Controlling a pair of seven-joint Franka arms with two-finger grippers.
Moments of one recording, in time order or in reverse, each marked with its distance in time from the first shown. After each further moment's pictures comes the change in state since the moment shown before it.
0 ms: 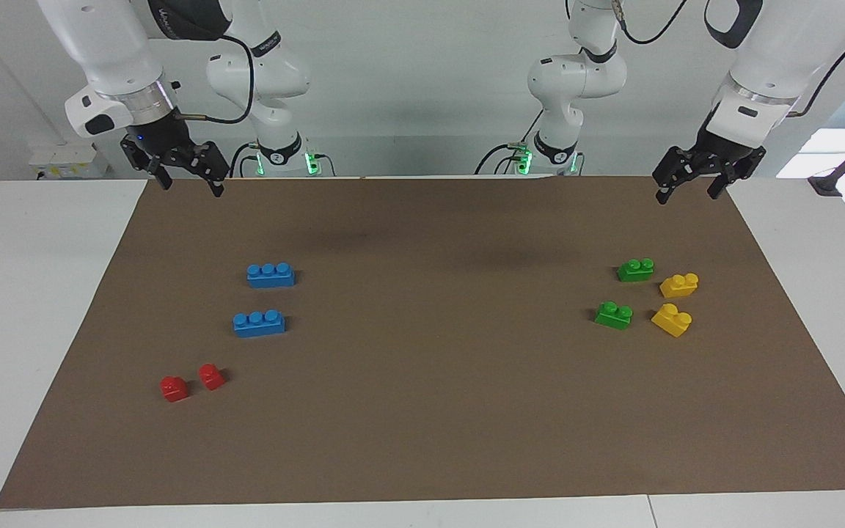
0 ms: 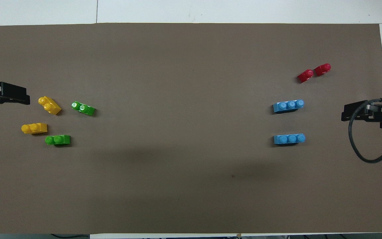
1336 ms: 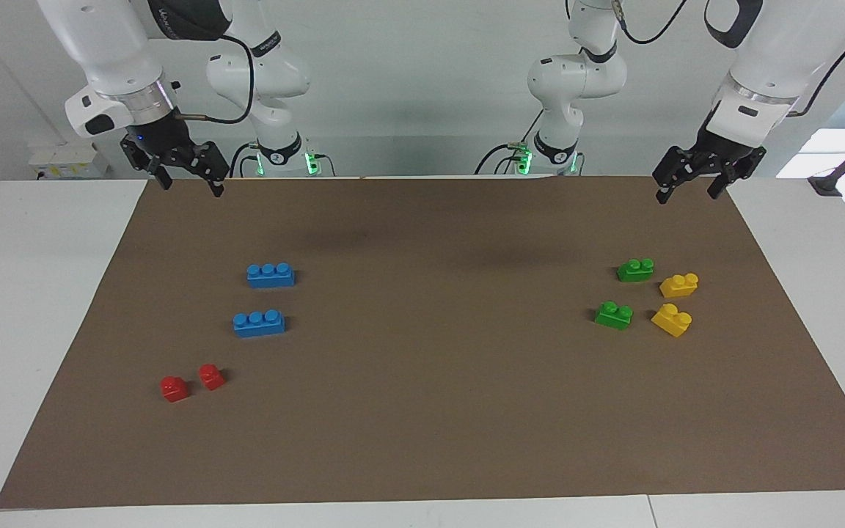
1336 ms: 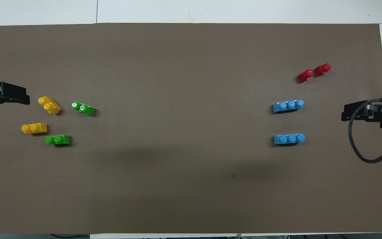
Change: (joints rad) left arm 0.000 -0.001 0.002 -0.001 -0.001 0.000 -0.018; right arm 0.000 0.000 0.000 0.000 0.000 0.000 0.000
